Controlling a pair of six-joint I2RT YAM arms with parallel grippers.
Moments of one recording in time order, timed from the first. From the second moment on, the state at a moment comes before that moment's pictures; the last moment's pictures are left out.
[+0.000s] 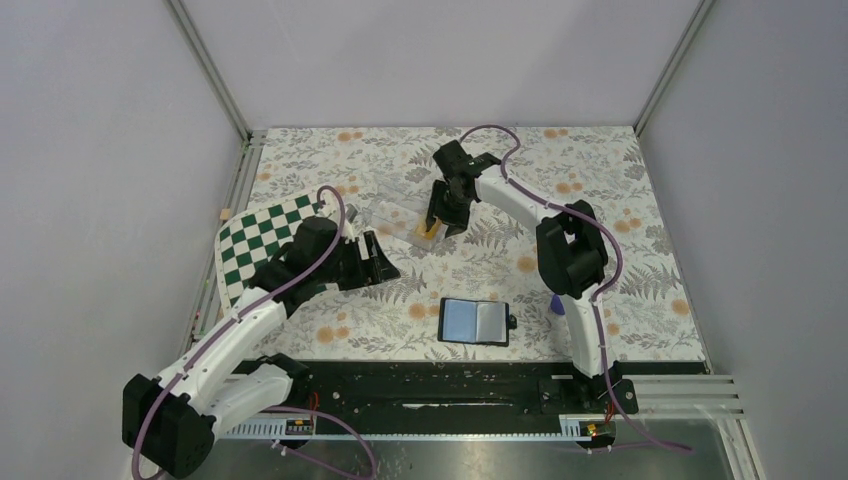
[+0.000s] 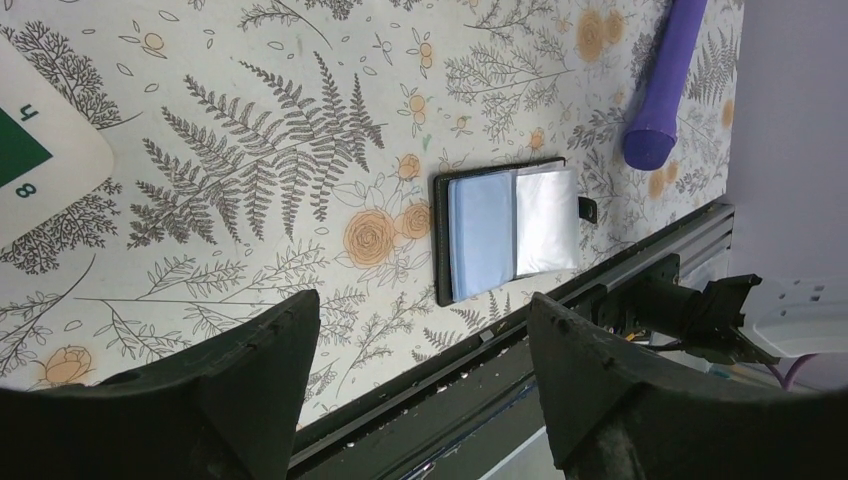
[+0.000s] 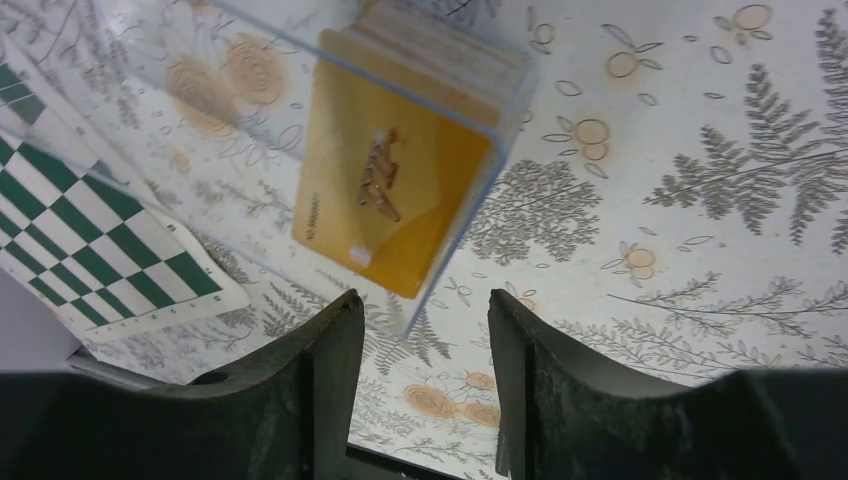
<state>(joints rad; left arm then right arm) -0.47 0.97 0.73 -0.48 0.30 -0.66 0.60 2.17 1.84 -0.85 -0.15 0.77</state>
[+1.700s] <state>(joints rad) -0.49 1.12 0.82 -0.50 0.36 -0.69 0.55 1.89 1.47 -0.96 -0.07 0.54</state>
